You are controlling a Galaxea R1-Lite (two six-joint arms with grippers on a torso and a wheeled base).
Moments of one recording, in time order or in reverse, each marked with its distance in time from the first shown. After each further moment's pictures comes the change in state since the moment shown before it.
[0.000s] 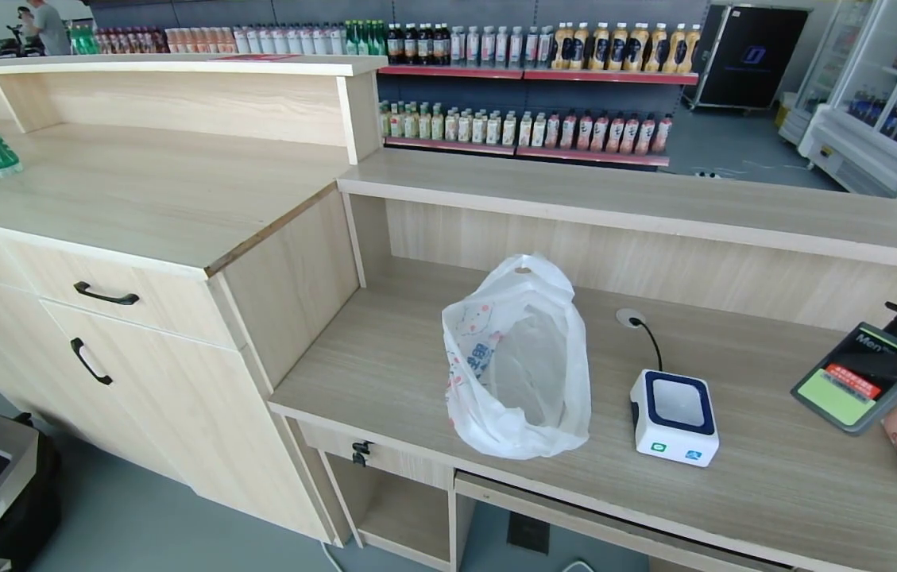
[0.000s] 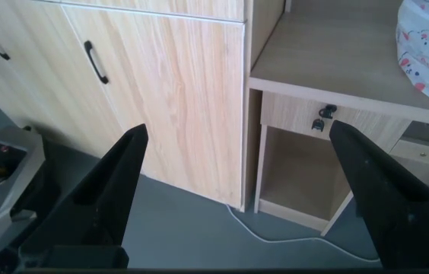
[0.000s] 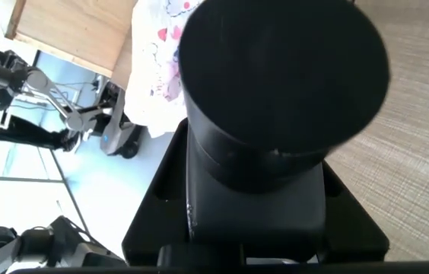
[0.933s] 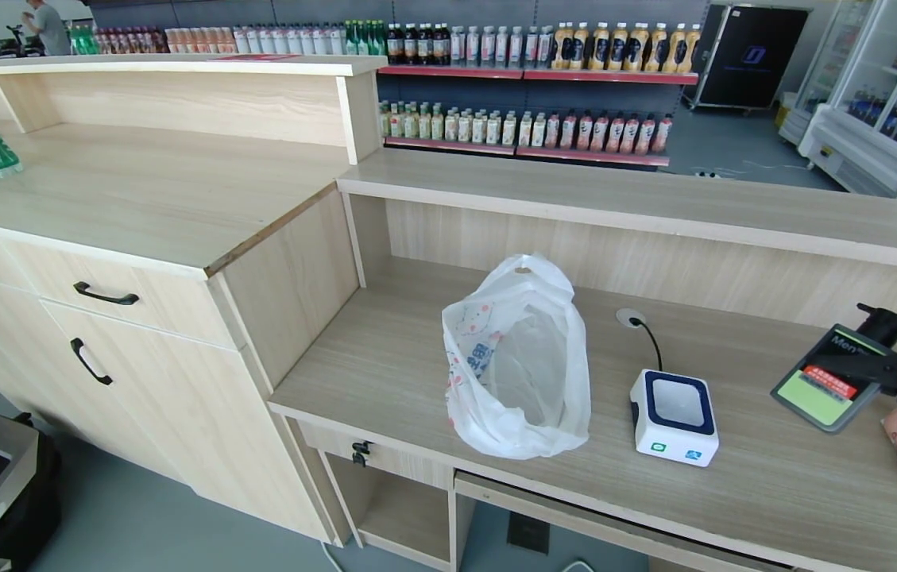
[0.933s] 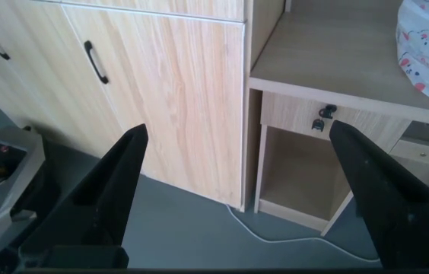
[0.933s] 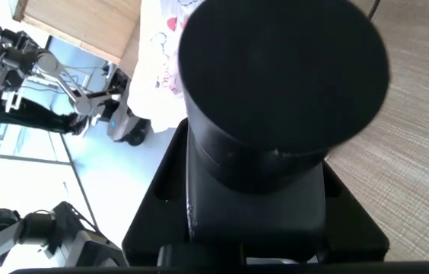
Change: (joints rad) left arm 0.000 0.000 0.000 0.000 0.000 0.000; right arm 0.049 0.064 -0.023 -0.010 0.027 -0.038
